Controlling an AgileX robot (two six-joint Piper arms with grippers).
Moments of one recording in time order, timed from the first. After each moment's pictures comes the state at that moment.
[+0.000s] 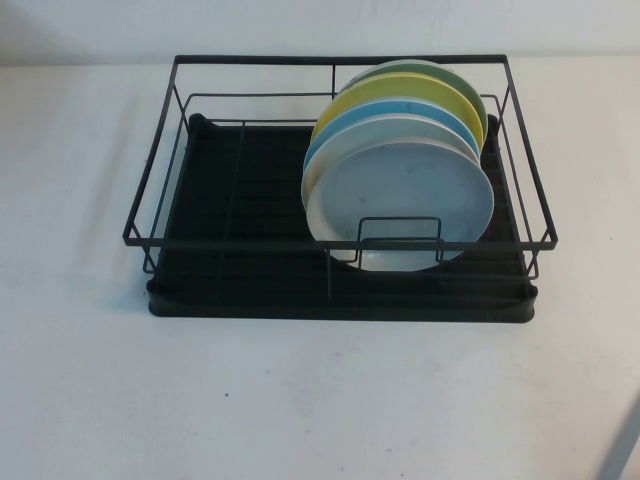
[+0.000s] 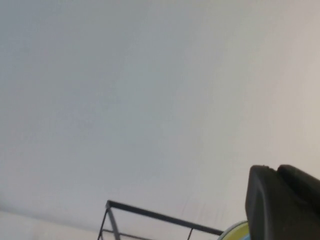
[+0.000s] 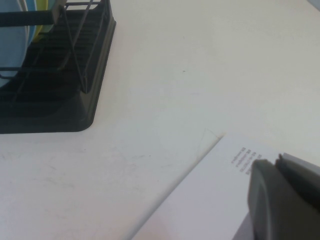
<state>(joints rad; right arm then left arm) 0.02 -0.01 0.03 -0.04 0.35 0.09 -0.09 -0.01 0.03 0.35 -0.37 -0.63</state>
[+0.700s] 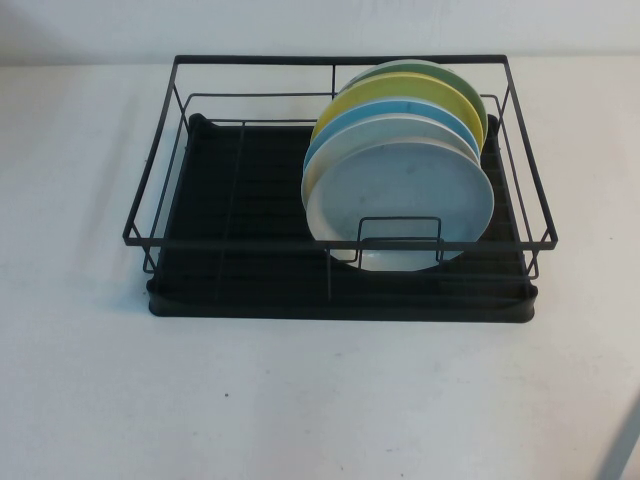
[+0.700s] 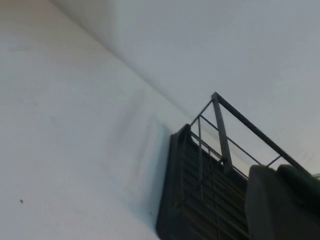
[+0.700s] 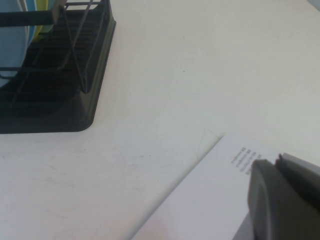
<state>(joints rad) 0.02 -0.01 0.03 -0.04 0.35 0.09 -0.09 -0.01 -0.07 0.34 0.19 -0.96</state>
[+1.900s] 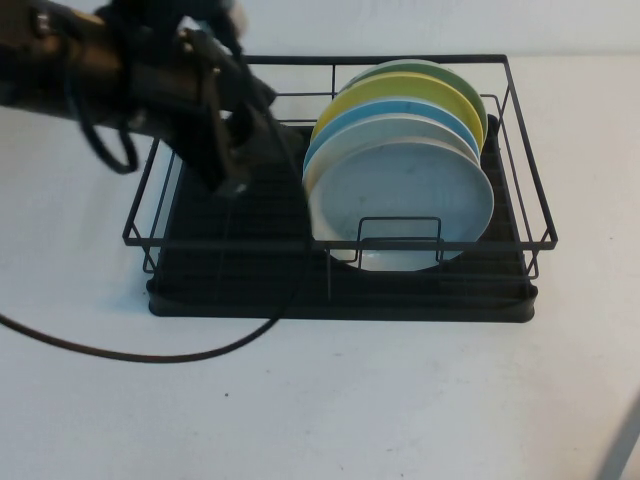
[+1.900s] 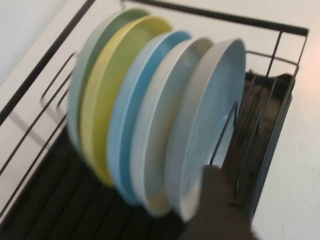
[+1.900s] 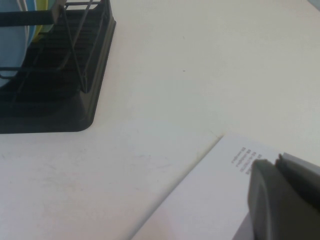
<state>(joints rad) 0.02 -0.01 0.03 -0.04 0.35 0.09 -0.36 1.45 -1.41 -0.66 0.88 1.26</state>
